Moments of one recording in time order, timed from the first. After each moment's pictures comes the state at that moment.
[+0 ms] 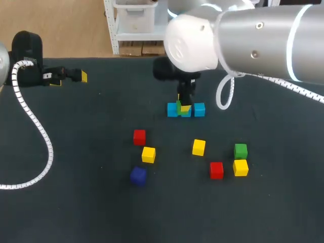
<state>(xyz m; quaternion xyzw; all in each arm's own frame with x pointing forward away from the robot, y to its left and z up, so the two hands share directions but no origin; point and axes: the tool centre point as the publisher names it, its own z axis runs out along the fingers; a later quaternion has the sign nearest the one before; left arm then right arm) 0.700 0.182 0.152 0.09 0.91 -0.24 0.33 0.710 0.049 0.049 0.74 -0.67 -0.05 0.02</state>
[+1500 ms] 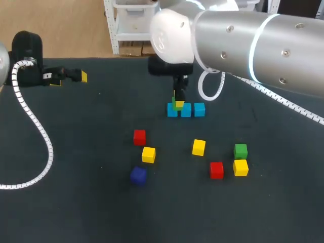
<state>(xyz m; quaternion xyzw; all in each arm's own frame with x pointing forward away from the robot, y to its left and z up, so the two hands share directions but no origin) 0.700 0.182 0.152 0.09 0.91 -0.24 0.33 0.740 0.059 0.032 0.72 -0.69 -0.05 0.04</state>
